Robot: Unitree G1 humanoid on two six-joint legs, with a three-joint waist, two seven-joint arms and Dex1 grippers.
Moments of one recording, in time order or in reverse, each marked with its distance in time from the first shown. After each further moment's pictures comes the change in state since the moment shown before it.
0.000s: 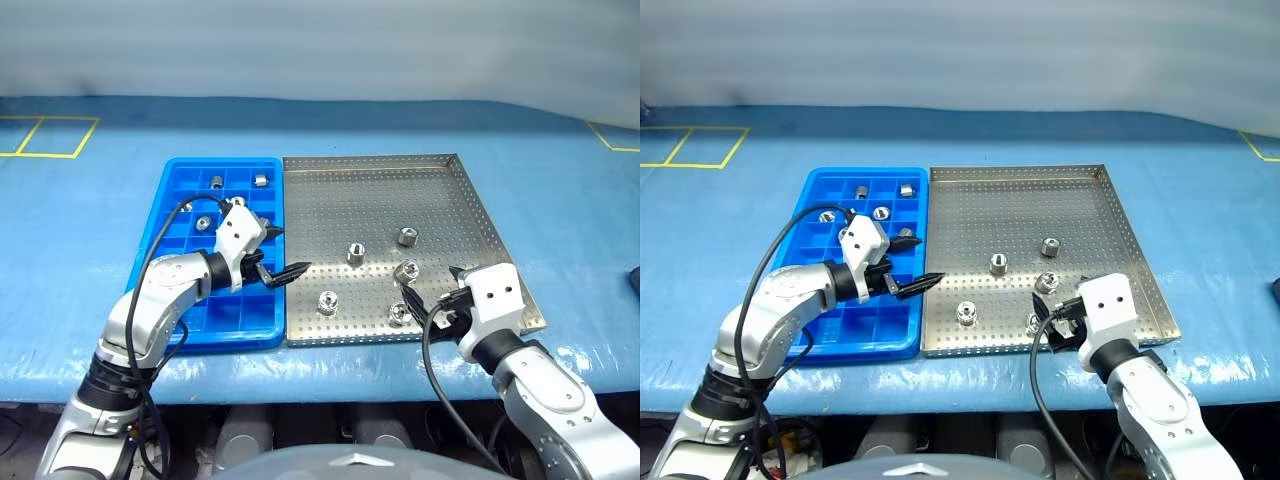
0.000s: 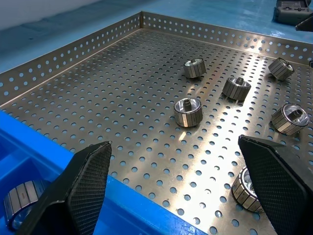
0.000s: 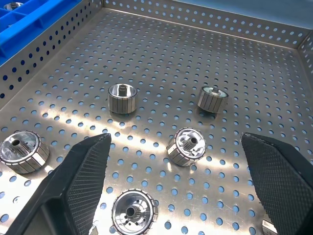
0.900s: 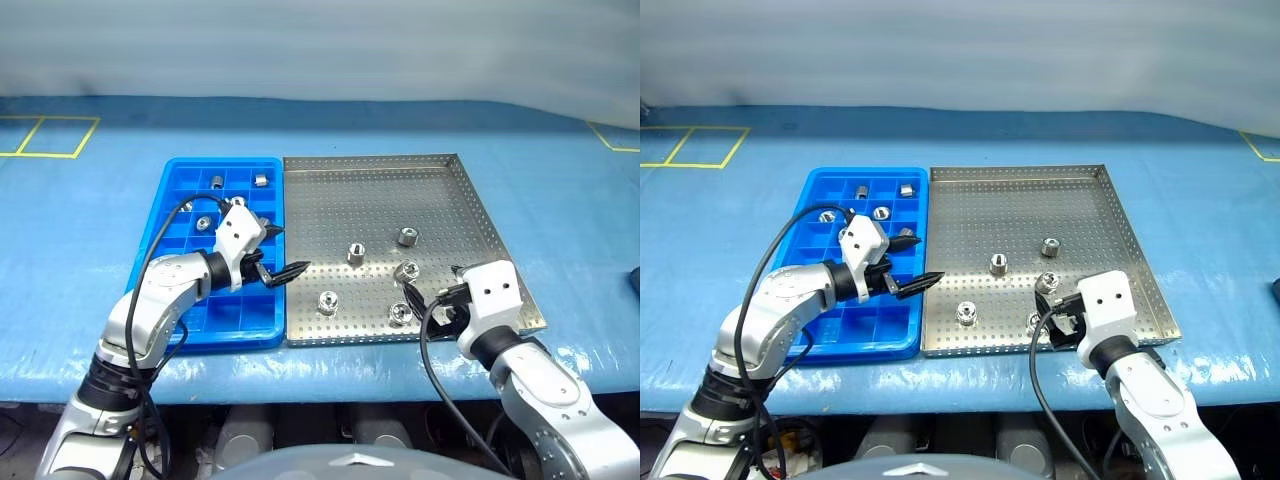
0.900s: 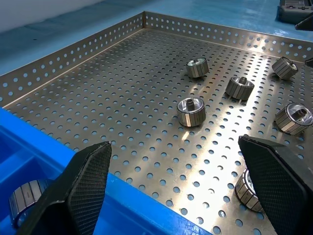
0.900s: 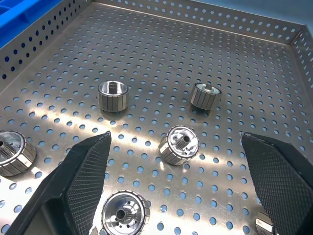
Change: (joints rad) left arm 0.003 -0.001 0.001 0.000 0.007 -0.006 0.007; right arm -0.028 0.007 0.014 0.022 -0.023 0.024 -0.021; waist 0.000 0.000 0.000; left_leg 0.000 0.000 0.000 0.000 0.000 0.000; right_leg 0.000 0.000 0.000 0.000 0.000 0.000
